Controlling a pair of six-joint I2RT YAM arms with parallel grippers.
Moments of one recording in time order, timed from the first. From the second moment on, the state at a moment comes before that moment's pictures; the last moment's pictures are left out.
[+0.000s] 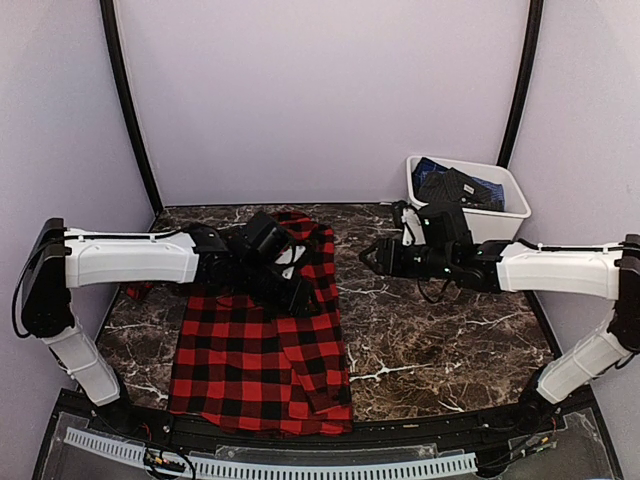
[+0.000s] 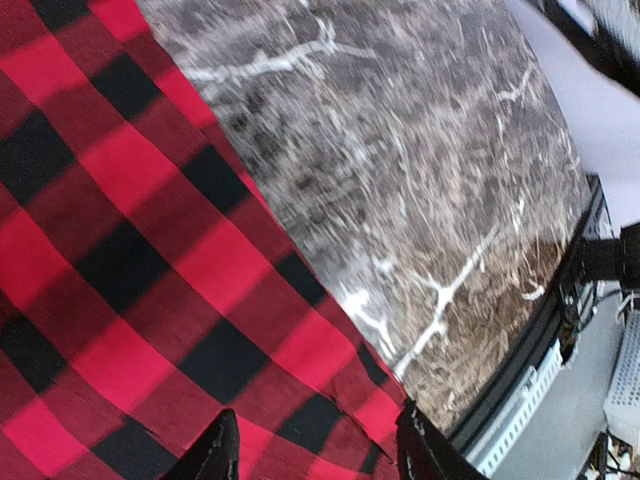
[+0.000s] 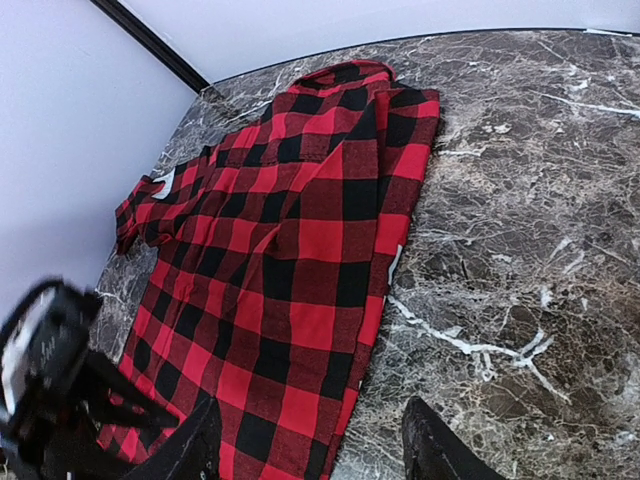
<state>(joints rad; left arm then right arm) -0.93 1.66 1.19 -0.49 0.24 -0.52 0.75 1.42 0.89 0.02 -0.08 0.59</state>
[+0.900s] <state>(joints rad) -0.47 2.24 1.56 -0.14 0.30 -0.49 0.75 1.49 0.89 0.04 -0.17 0.62</state>
